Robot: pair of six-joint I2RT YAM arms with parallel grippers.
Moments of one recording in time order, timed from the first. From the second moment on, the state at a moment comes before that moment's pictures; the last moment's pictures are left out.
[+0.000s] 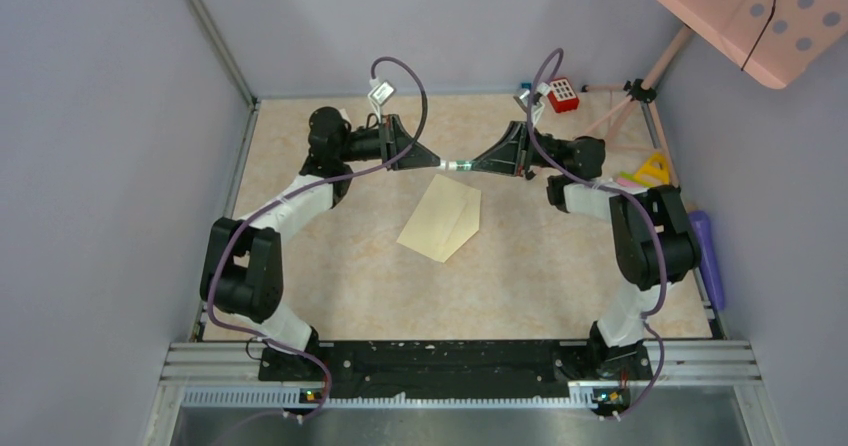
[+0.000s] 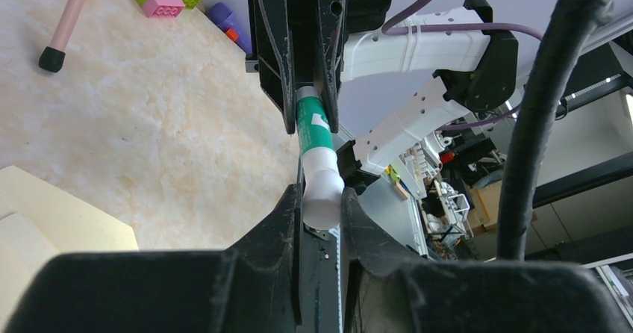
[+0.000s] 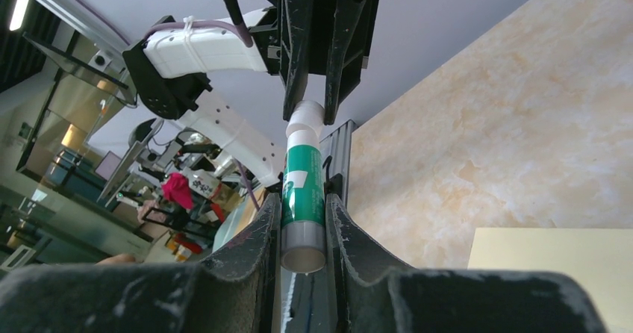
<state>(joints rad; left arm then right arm) -0.30 1.61 1.08 0.73 1.22 -1.04 0.25 1.78 0.94 1.52 -1.23 1.45</state>
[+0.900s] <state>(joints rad) -0.31 1.59 1.07 0.69 1.21 -1.01 0.25 1.78 0.94 1.53 -1.22 1.46</state>
